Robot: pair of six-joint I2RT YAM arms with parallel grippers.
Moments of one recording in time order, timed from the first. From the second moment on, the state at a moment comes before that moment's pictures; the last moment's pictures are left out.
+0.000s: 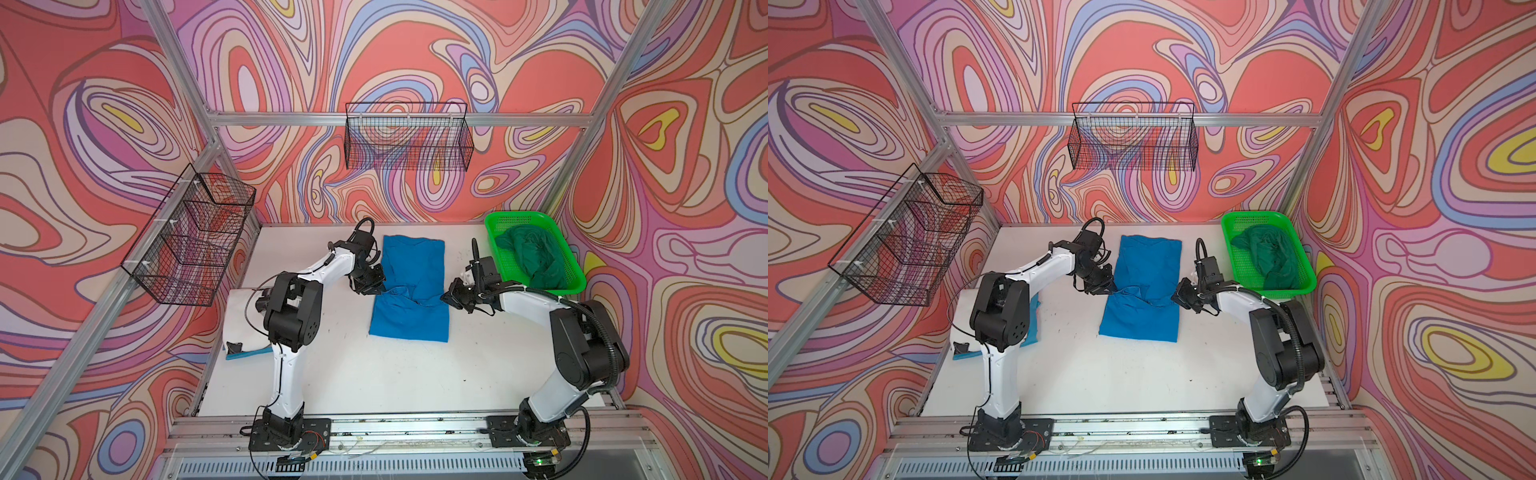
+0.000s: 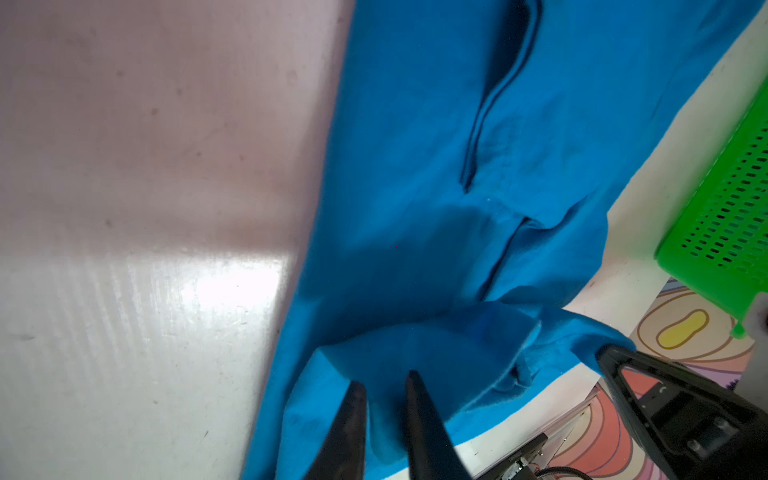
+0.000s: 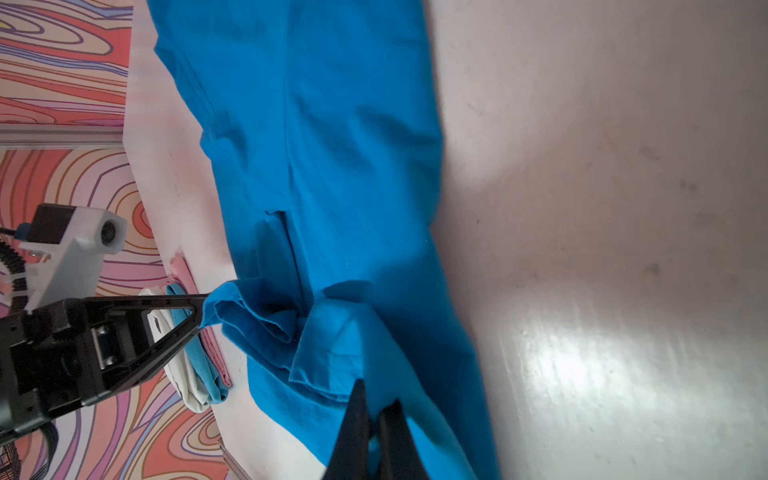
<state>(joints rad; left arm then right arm) -0.37 2.10 1.65 -0.84 0.43 -0.68 0.24 1.69 0.95 -0.20 -0.47 0.85</state>
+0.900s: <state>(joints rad) -0.32 2.04 1.69 -0.86 0.47 -0.68 0.23 1.72 1.08 -0.32 -0.44 0.76</state>
